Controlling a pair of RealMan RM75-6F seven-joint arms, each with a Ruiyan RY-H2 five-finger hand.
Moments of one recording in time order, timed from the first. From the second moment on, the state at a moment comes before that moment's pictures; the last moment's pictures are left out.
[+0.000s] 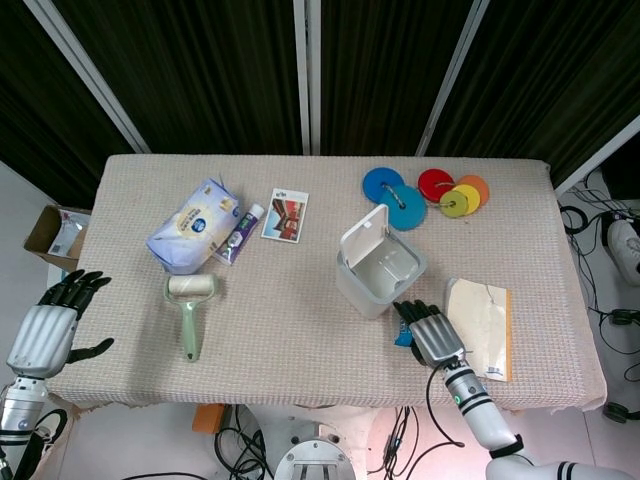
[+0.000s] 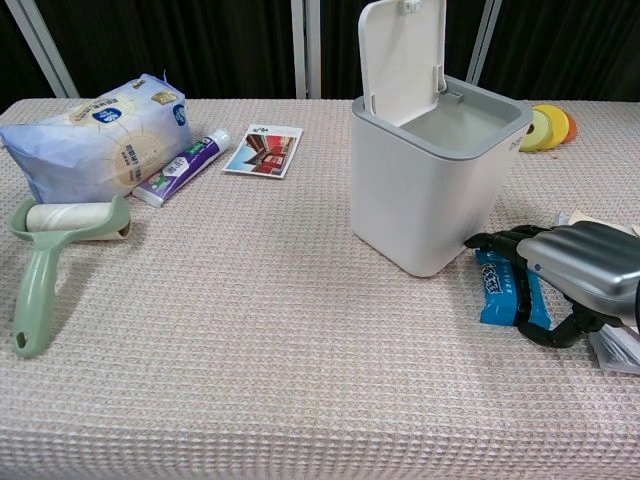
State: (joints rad) left arm -0.13 -1.06 -0.01 -1.71 1.57 1.46 0.04; right arm 0.40 -1.55 0.02 -1.64 -1.21 1.06 -0.70
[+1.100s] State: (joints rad) left arm -0.13 -1.05 -0.01 -1.72 1.56 1.45 0.05; right arm 0.34 -1.37 0.01 -1.83 -1.52 1.38 -0.61
